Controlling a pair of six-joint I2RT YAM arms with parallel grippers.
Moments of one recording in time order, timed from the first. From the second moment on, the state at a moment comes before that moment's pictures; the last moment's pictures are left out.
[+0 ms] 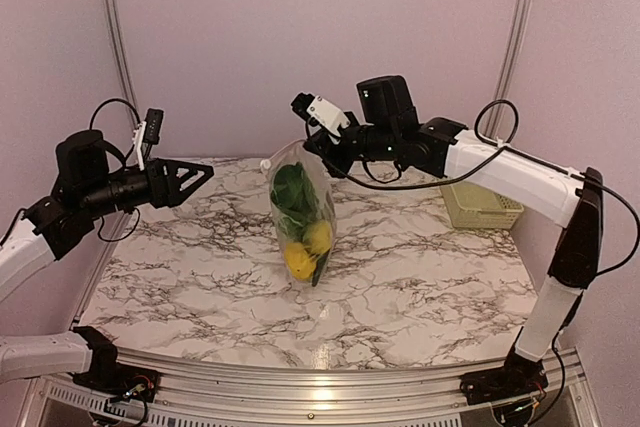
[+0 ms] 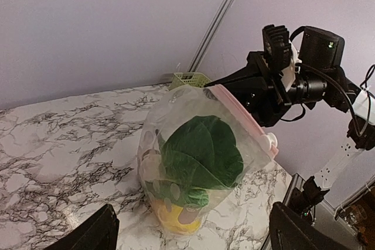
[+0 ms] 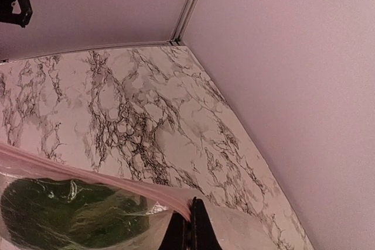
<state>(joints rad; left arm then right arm) -0.43 0.91 0.85 -0.11 0.48 -0.37 0.81 1.75 1.67 -0.31 -0.12 -0.41</state>
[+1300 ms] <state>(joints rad) -0.69 1.28 0.80 0.37 0.20 -0.15 0.86 1.85 1.88 -0.54 0.06 -0.19</state>
